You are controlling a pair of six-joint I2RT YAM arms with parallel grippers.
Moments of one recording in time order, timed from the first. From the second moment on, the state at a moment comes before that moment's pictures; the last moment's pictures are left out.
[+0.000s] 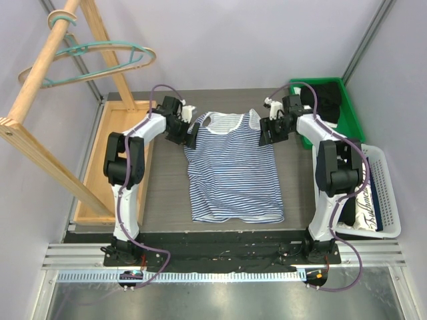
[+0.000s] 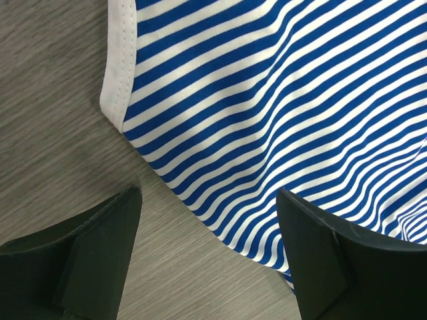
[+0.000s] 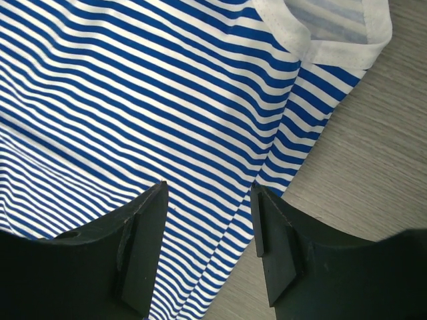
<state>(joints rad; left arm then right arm) -0.26 2.17 1.68 -0.62 0.32 0.13 0.12 1.93 1.46 -0.58 -0.41 -0.16</state>
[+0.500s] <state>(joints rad) -0.26 2.17 1.69 -0.62 0.37 0.12 0.10 2.00 1.44 -0.48 -0.29 -0.08</state>
